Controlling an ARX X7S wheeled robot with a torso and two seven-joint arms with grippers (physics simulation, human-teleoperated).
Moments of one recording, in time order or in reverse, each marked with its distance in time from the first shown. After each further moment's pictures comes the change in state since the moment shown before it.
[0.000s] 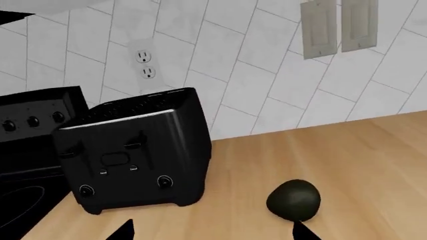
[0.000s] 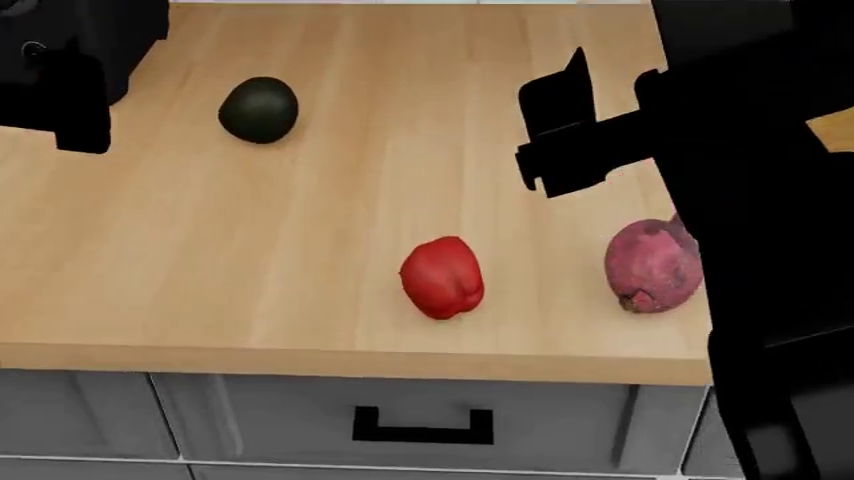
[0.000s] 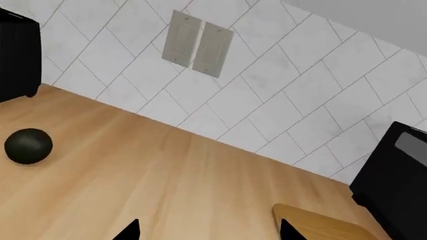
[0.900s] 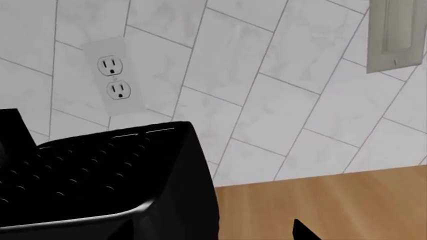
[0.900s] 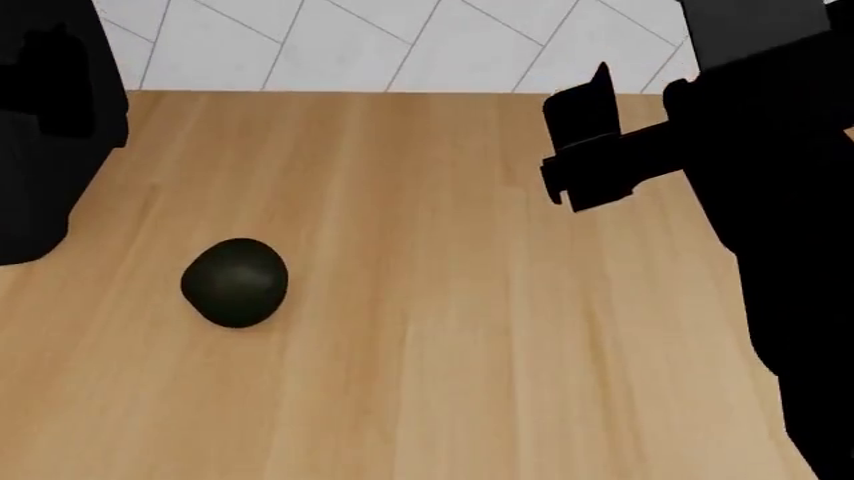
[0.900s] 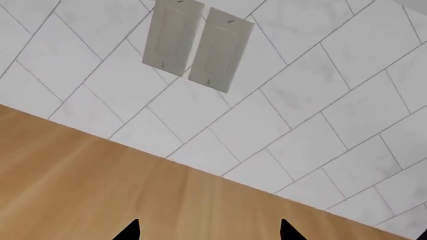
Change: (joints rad) left arm -0.061 -0.024 -0.001 -0.033 -0.034 -0.044 0.021; right arm 0.037 0.085 0.011 0.001 0.233 0.054 0.139
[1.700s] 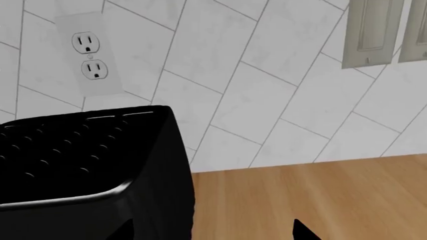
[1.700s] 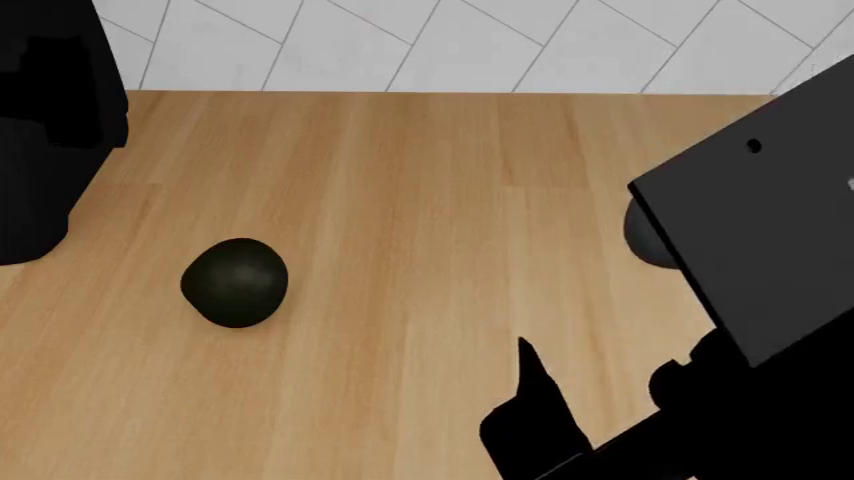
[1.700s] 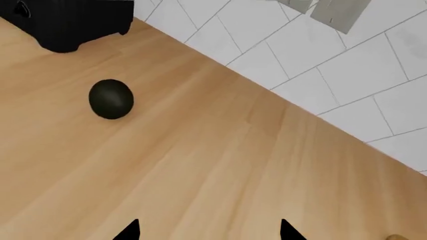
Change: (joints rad) left arm -0.013 0.022 -0.079 0.029 -0.076 -0.114 0.003; right arm 0.292 0.541 -0.395 -0.109 1.911 -0.294 1.053
